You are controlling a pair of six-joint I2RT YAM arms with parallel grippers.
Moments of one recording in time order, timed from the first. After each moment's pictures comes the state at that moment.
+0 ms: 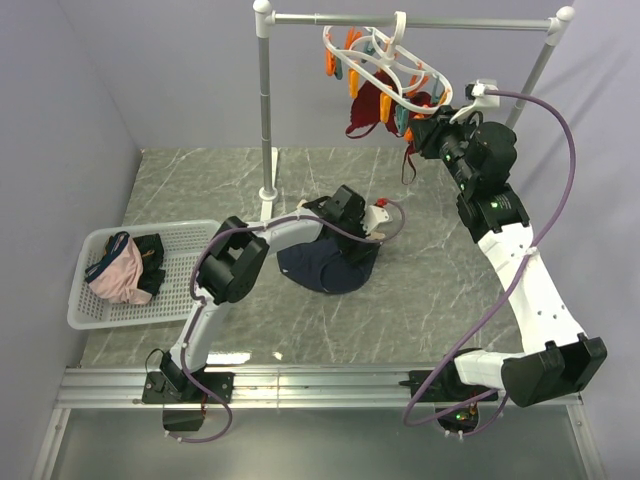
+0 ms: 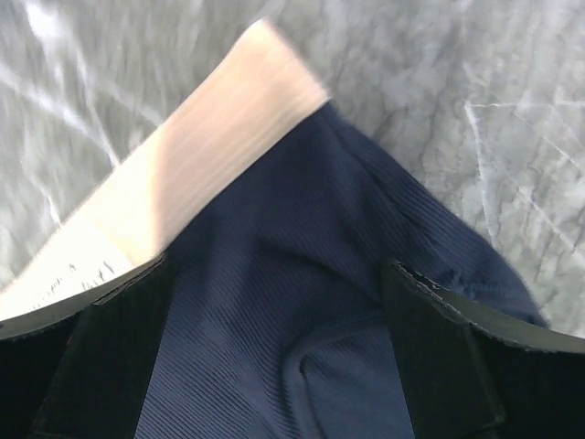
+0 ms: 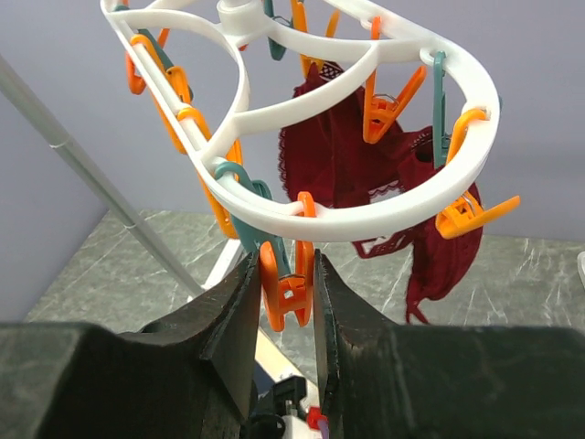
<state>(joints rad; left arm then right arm) -0.77 2.25 1.72 -0.35 0.27 0.40 0.22 1.25 1.39 -0.08 -0.07 0.26</state>
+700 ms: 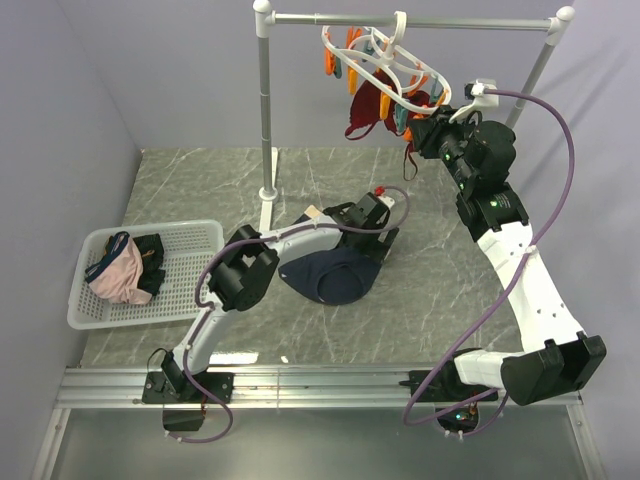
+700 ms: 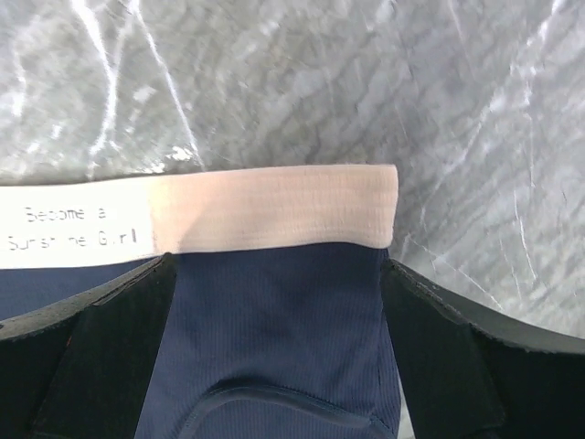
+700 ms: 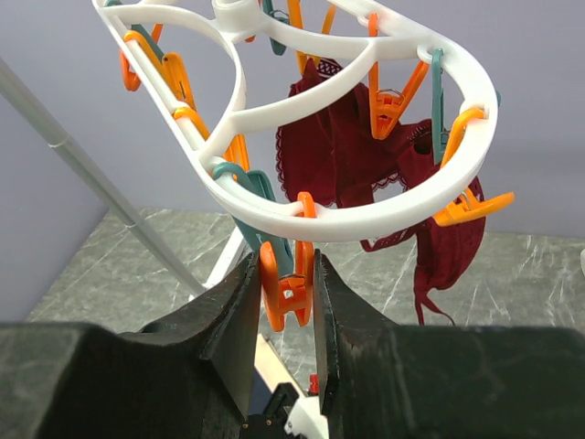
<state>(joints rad) -0.89 2.29 1.85 -0.46 -0.07 -0.28 0.22 1.26 1.39 -0.09 -0.07 0.27</state>
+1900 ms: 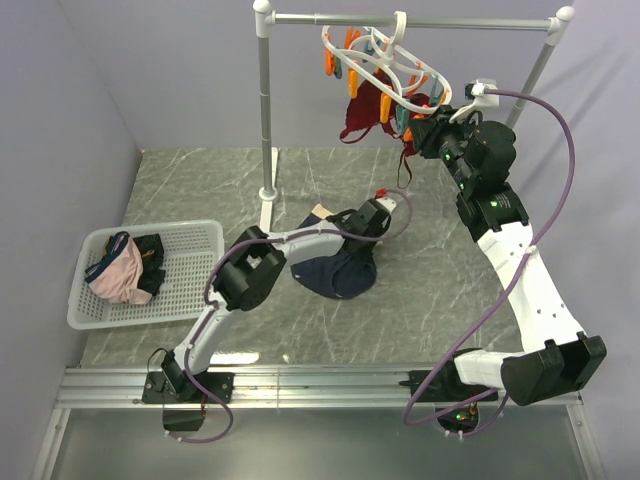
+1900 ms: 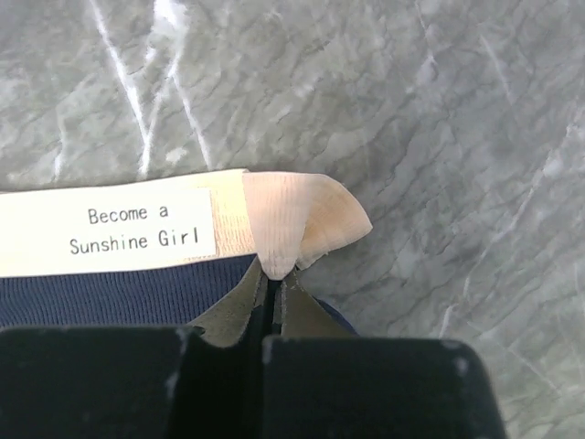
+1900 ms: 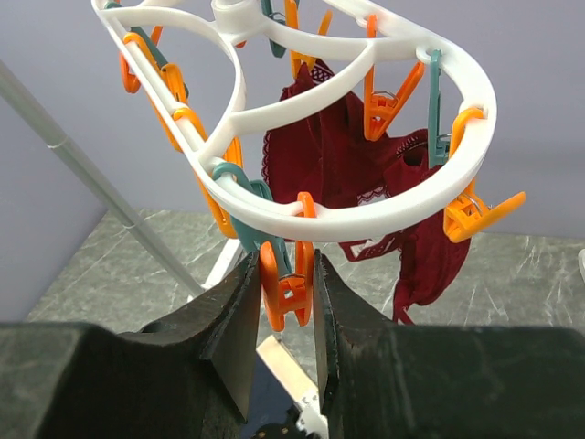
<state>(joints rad) -0.89 2.37 1.88 -0.37 -0.19 -0.23 0.22 1.26 1.39 -0.09 -0.07 0.26</state>
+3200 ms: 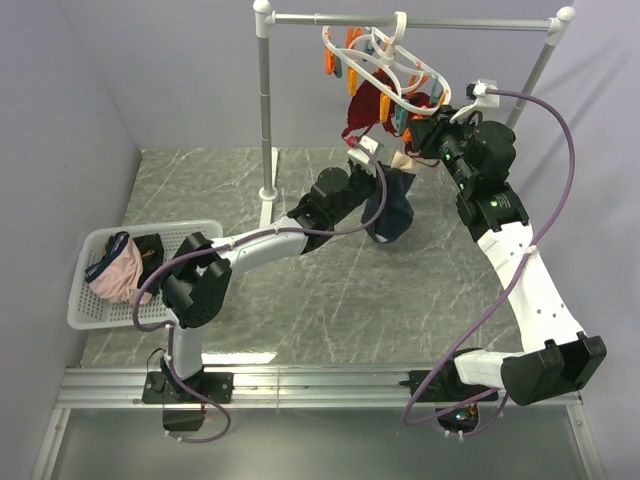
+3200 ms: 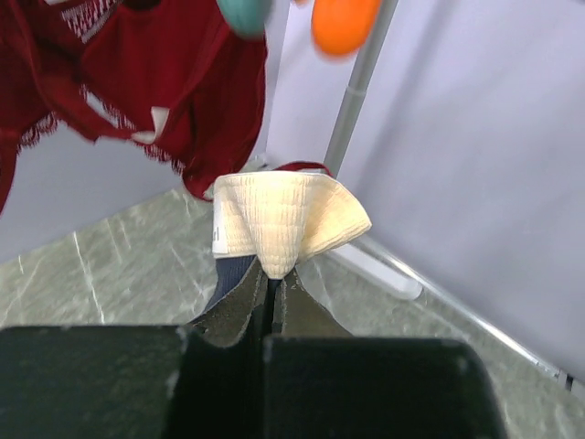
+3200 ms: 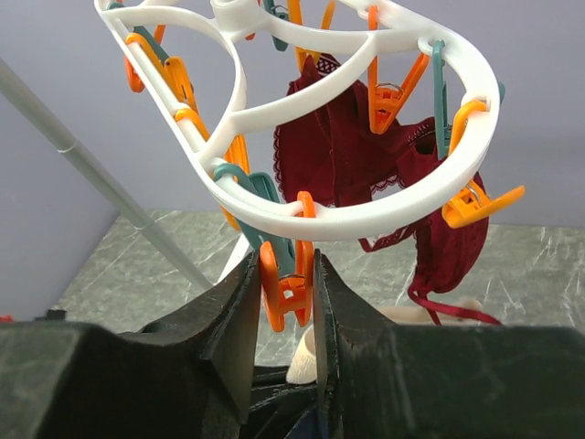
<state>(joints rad) -0.86 1.93 1.50 0.58 -0.03 -0.20 0.22 1.26 1.39 -0.10 -0.07 0.31</state>
